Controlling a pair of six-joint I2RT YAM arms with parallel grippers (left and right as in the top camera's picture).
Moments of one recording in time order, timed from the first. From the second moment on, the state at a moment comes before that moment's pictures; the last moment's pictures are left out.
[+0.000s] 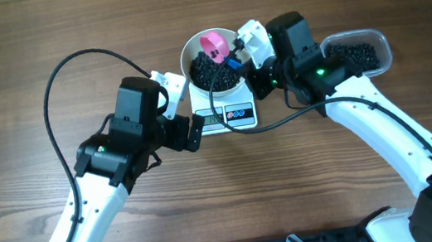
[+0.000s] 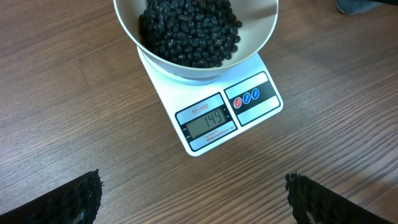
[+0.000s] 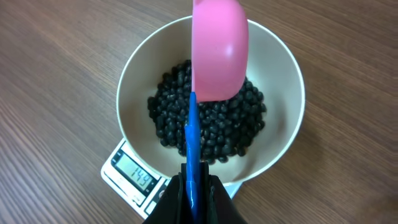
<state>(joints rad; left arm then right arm) -0.41 1.20 0.98 -0.70 0.13 0.00 0.43 1.56 1.17 -0.45 -0.23 -0.10</state>
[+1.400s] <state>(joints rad) -0.41 1.20 0.98 -0.70 0.13 0.00 0.43 1.56 1.17 -0.46 -0.24 -0.13</state>
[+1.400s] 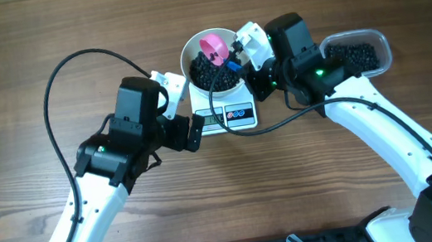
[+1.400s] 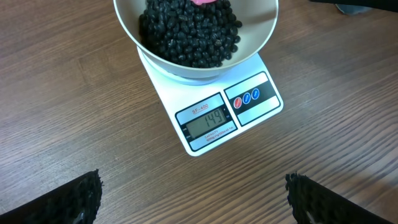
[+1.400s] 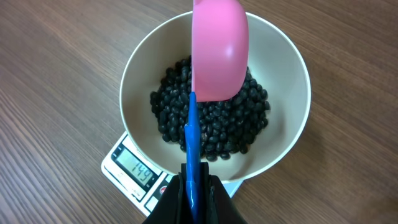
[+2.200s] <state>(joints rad) -0.41 1.20 0.98 -0.70 0.13 0.00 0.43 1.56 1.17 -0.47 -0.28 -0.14</state>
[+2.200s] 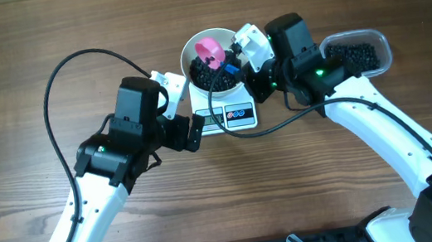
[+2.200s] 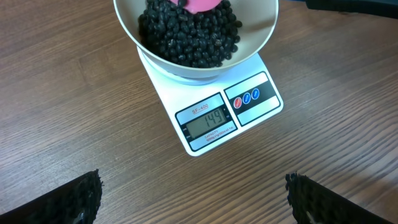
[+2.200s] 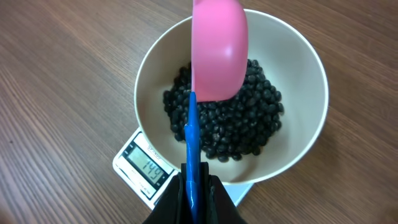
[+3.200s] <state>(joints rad) -0.41 1.20 0.98 -0.70 0.13 0.00 0.43 1.56 1.17 -0.47 -0.27 -0.13</state>
